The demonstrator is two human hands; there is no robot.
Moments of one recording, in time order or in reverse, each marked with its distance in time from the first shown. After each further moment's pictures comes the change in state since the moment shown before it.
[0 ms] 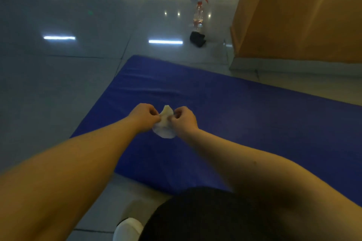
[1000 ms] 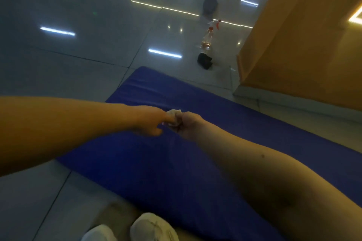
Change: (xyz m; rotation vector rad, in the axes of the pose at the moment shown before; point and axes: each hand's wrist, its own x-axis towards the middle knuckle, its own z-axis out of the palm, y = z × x) left_hand 0.014 0.017 -0.075 0.741 -0.326 0.464; right_hand 0.048 -0.073 0.005 0.691 -0.270 0.354
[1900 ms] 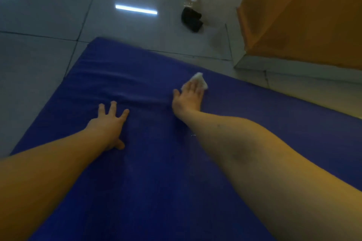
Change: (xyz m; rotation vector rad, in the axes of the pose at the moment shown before) left_hand 0.167 -0.129 0.097 0.051 -0.246 -0.439; right_hand 0.228 -0.026 -0.081 -1.505 0.604 -0.261
